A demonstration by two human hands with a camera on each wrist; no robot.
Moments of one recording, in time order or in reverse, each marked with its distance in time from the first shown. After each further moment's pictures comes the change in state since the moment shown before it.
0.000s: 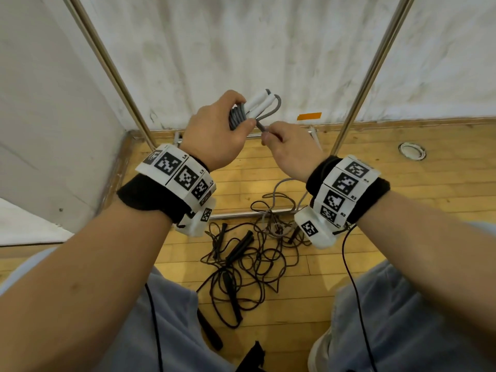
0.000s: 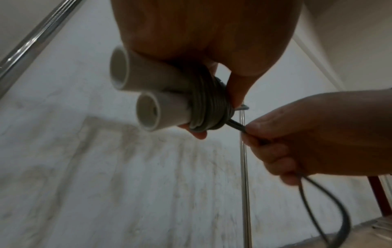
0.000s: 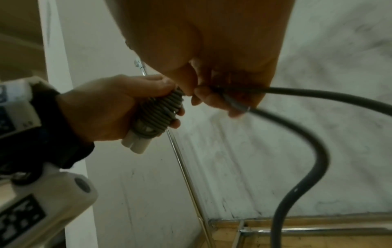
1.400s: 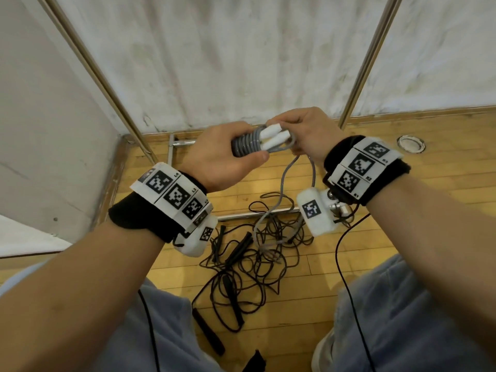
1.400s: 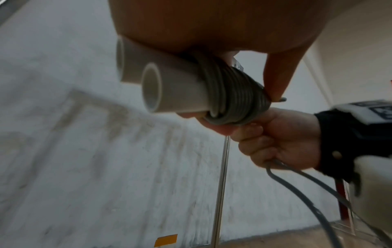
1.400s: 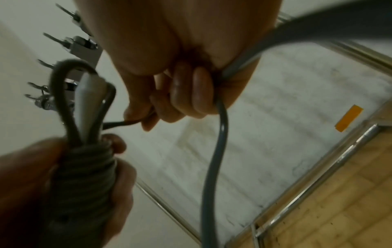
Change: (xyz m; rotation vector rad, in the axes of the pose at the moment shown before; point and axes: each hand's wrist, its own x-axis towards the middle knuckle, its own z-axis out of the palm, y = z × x) left_hand -0.017 0.012 0.008 -0.211 -0.281 0.013; right_hand 0.012 0.028 -0.030 0.559 0.004 0.132
